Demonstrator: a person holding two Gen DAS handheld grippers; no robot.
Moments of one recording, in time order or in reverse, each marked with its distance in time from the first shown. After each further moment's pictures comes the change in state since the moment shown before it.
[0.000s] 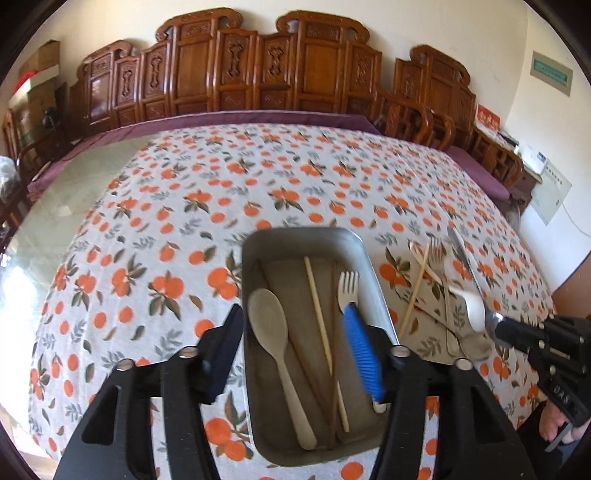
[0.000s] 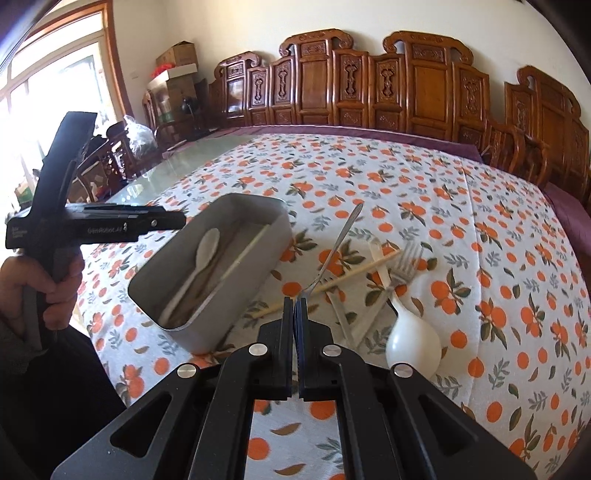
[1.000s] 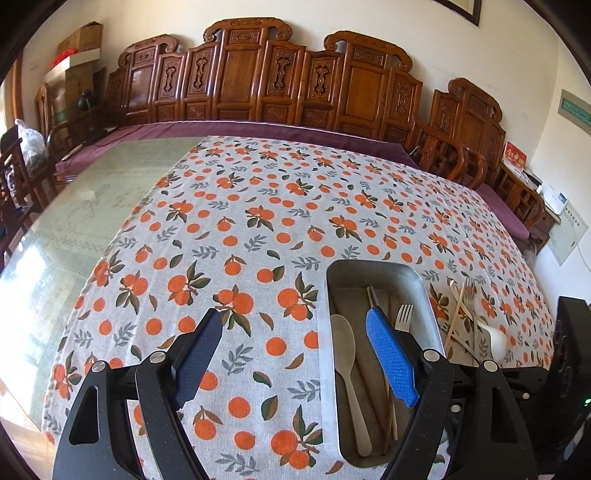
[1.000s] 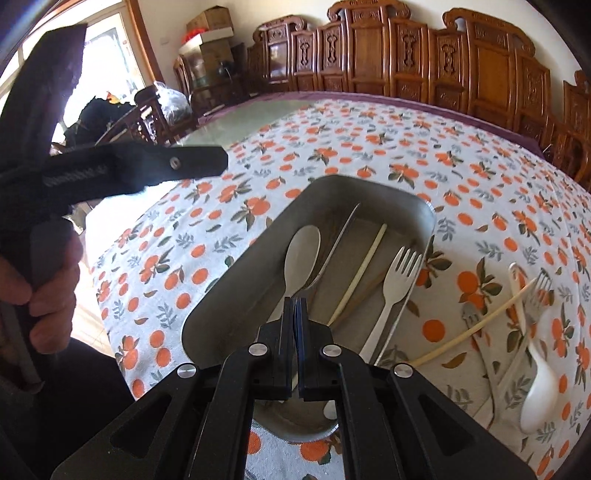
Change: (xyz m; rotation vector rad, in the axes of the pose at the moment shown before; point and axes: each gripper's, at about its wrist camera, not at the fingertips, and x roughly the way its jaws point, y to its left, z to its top) left arm -0.020 0.065 0.008 -0.113 -0.055 0.063; right arm 0.099 0.091 0.035 -0.034 0.161 0.133
